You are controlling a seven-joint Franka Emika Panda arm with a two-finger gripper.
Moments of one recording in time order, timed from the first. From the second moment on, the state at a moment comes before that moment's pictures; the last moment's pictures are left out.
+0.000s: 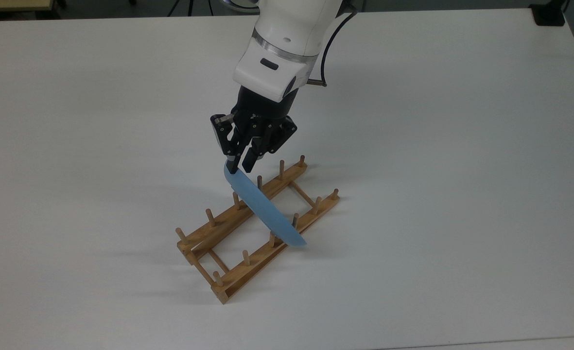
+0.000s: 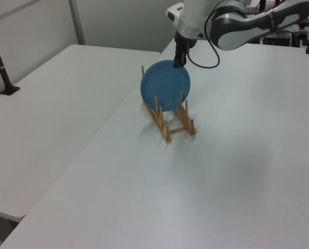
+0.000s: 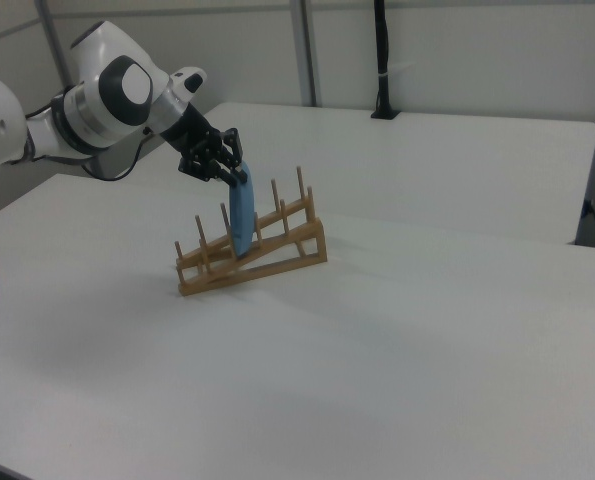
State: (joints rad) arm 0.25 0.35 -0.10 -1.53 -0.46 2.22 -0.03
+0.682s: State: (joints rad) arm 0.25 0.35 -0.11 -1.52 -0.55 2.22 -0.03
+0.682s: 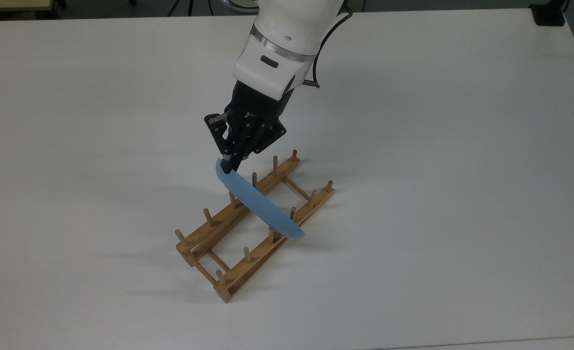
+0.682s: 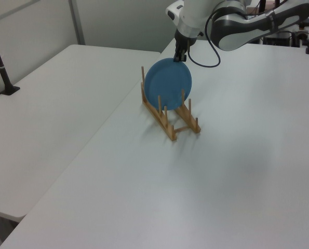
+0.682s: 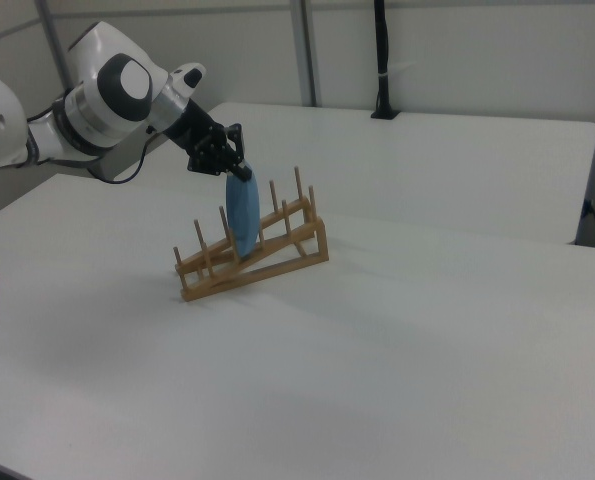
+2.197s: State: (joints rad) arm 0.11 0.20 -0.12 -1.51 -0.12 1.97 -0.31
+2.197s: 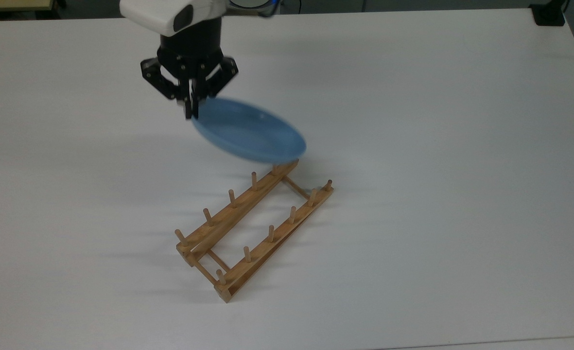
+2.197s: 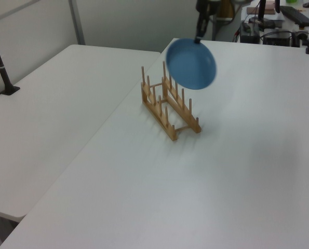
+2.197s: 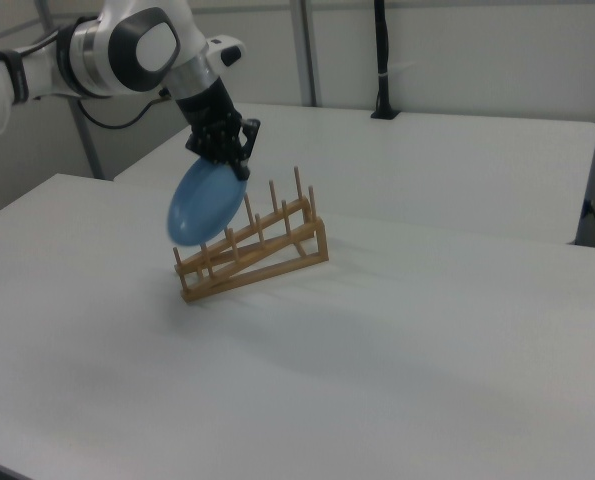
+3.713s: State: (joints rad) arm 0.07 0.33 -0.09 -1.84 -0.04 1.84 -0.80
